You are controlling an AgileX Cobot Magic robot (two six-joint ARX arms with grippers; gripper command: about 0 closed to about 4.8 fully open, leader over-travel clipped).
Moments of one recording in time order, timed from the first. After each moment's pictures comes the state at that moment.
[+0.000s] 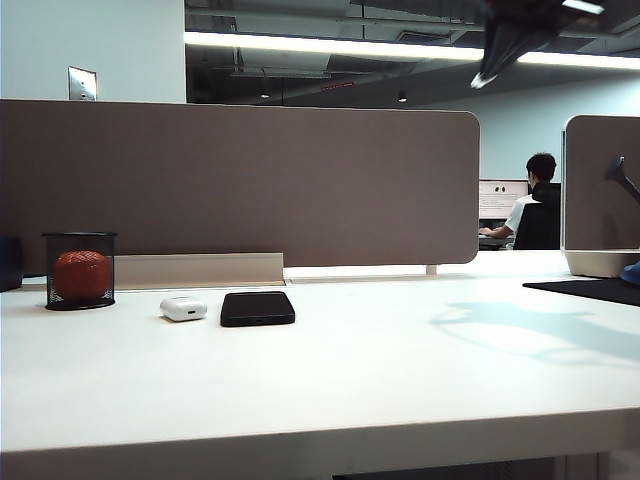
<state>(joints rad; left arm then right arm) -0.05 0.01 0.01 -0.15 0.33 0.03 0.23 1.61 1.70 -0.71 -0.09 0.07</state>
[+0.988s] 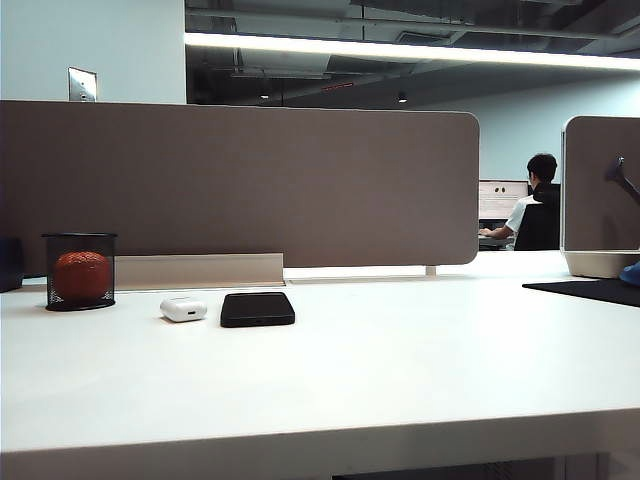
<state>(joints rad) -0.05 0.01 0.01 -0.14 0.23 0.03 0.08 0.72 0.96 -0.67 -0.03 0.05</state>
